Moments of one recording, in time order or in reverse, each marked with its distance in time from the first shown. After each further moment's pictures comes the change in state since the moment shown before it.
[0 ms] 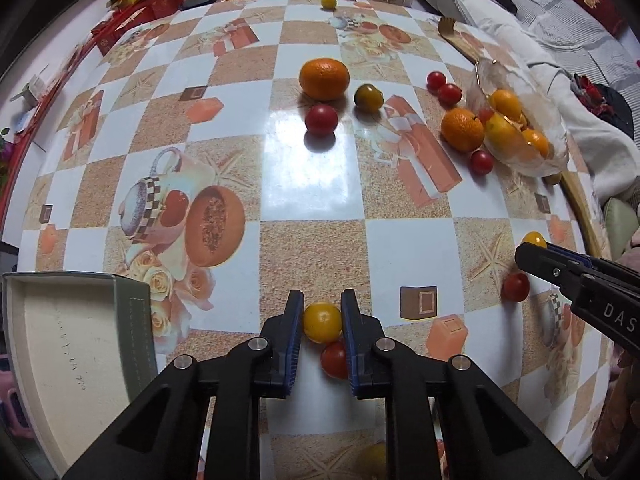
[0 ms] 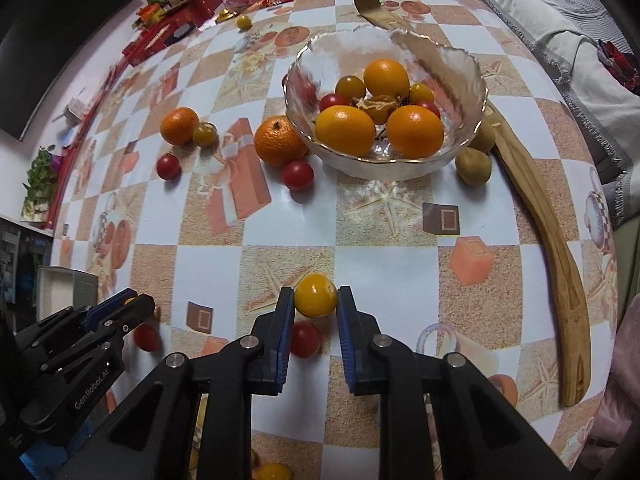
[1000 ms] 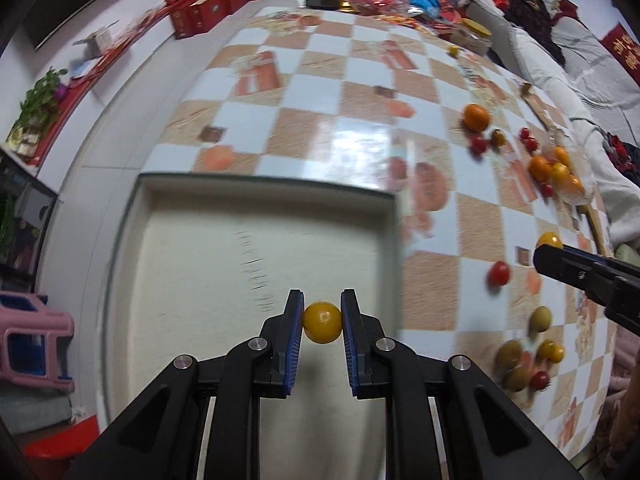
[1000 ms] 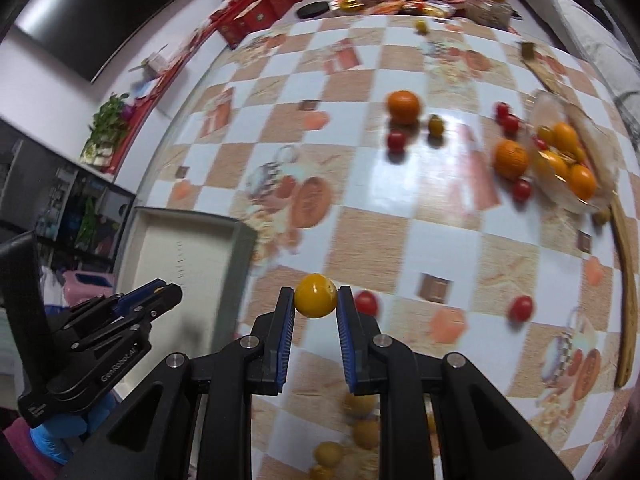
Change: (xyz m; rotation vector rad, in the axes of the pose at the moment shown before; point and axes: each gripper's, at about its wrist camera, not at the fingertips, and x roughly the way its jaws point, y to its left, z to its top) left arm -0.070 0.154 -0.064 -0.186 -0.041 0.082; right arm -0.022 0.165 -0.037 -0.226 0.036 0.171
